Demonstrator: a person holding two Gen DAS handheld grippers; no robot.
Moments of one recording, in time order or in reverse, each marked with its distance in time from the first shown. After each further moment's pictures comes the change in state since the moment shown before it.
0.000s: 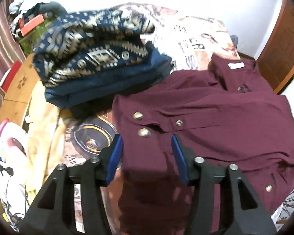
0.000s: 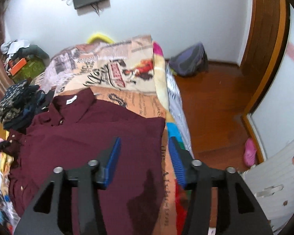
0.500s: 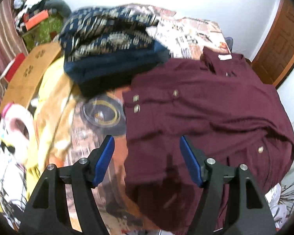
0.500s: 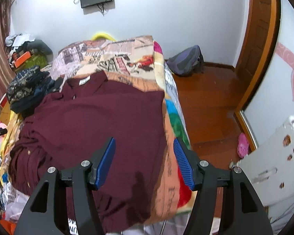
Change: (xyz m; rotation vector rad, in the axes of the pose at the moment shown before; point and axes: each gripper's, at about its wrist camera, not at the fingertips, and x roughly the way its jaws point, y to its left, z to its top) left arm -0.040 0.019 -0.060 -0.033 0.017 -0.032; right arm -0.039 0.022 -0.070 -0.006 0.016 -0.029
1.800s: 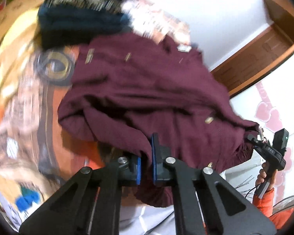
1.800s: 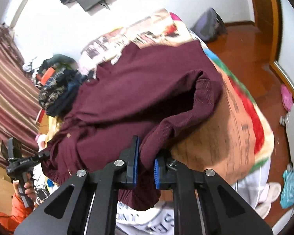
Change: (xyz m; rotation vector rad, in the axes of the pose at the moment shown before) left arm -0.025 -0.026 -0.046 -0.170 0.017 -0.444; right arm 0.008 0.033 -0.054 0.241 0.076 0.341
